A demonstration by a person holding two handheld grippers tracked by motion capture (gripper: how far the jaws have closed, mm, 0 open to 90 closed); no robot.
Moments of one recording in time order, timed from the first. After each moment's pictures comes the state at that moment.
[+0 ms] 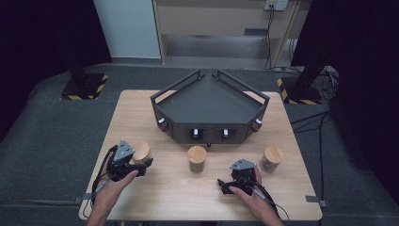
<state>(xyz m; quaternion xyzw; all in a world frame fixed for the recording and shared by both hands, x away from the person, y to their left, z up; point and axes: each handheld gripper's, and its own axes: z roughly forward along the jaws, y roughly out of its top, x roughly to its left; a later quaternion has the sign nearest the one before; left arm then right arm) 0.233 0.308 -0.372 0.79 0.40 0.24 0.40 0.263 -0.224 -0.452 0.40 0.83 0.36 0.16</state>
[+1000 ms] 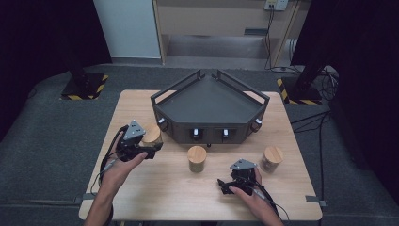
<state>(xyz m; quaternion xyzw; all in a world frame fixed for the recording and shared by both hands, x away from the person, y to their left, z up) 0.278 0.288 -0.330 0.81 0.36 0.23 0.41 0.263 -0.225 -0.452 0.40 0.83 0.36 0.16</state>
